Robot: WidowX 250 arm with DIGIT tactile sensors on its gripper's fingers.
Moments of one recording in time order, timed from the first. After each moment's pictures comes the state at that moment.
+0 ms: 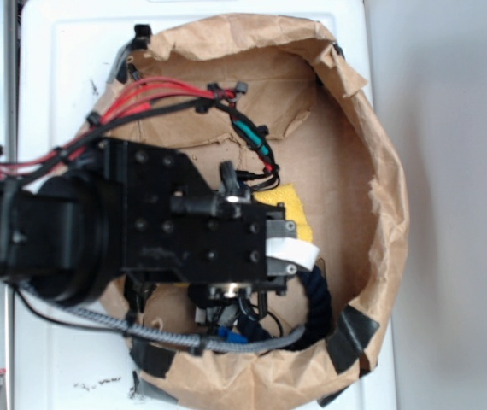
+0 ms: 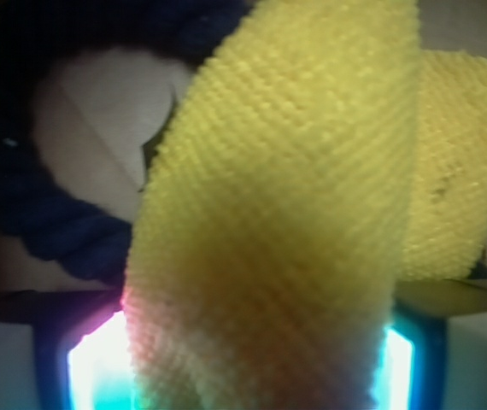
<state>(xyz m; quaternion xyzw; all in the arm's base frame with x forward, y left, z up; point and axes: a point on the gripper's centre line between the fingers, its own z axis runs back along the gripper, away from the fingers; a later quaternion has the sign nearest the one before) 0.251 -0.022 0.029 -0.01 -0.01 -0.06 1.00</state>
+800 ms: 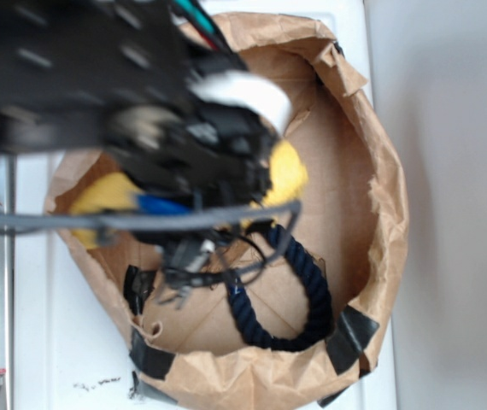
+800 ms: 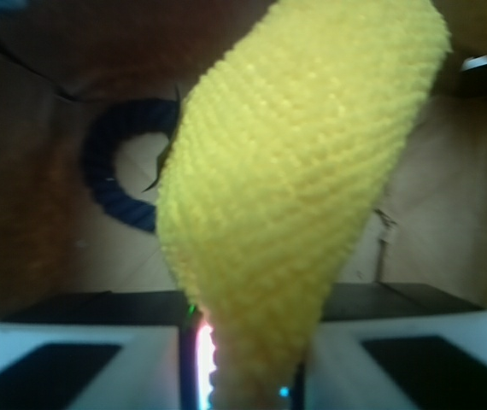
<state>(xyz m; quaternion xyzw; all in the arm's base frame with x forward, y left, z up) 0.230 0.018 0.152 -0.06 -0.06 0.01 1.00</state>
